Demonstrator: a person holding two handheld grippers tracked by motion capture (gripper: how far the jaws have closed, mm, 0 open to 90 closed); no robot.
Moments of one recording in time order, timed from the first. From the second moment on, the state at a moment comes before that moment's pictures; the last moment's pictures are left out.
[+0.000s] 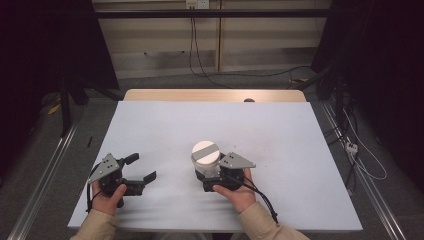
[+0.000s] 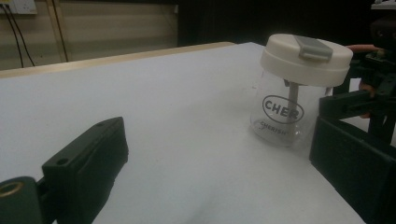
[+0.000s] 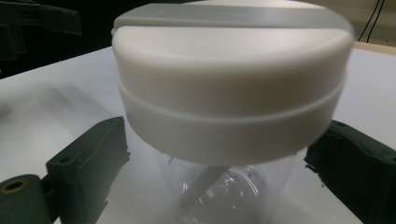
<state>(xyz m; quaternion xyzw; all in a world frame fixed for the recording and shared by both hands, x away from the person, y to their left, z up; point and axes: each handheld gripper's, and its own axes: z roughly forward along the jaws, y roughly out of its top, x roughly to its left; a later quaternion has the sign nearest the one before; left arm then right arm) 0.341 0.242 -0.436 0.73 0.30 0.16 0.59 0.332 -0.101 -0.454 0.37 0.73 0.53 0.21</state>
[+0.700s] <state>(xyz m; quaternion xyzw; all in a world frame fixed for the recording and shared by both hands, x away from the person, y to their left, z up) 0.342 0.242 -0.437 0.73 0.30 0.16 0.59 0.347 -0.091 -0.457 0.39 0.72 0.53 0.21</state>
